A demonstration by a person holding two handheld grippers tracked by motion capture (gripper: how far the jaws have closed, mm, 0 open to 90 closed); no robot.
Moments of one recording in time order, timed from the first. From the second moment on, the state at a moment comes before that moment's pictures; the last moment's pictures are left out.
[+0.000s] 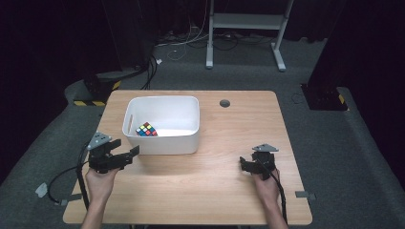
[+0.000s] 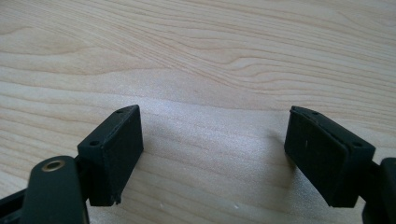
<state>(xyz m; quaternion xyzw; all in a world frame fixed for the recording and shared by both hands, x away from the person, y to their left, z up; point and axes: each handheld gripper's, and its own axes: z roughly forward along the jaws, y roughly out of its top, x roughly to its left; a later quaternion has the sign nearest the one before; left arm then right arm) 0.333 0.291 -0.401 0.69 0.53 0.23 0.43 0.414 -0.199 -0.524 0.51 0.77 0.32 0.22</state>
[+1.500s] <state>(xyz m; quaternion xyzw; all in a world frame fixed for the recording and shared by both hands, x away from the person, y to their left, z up) 0.332 0.291 -0.418 0.70 0.54 0.21 0.43 0.414 -0.199 -0.524 0.51 0.77 0.32 0.22</state>
